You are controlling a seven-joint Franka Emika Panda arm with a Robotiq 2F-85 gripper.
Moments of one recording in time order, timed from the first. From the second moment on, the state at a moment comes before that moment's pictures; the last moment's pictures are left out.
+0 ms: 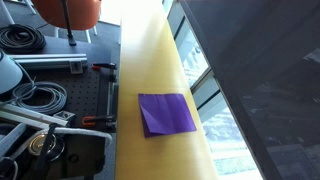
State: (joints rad) arm 0.05 -0.47 0.17 -2.41 0.03 2.12 0.20
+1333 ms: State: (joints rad) arm -0.04 0.07 -0.01 -2.47 0.09 2.66 0.05
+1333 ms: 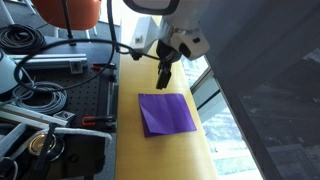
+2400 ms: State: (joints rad) arm -0.38 0.46 0.11 -2.20 0.43 2.50 -0.69
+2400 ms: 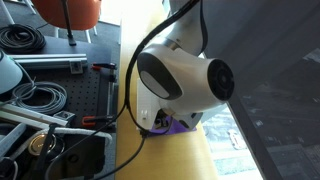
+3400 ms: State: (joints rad) arm -0.44 0.81 0.09 -1.84 0.43 2.37 -0.74
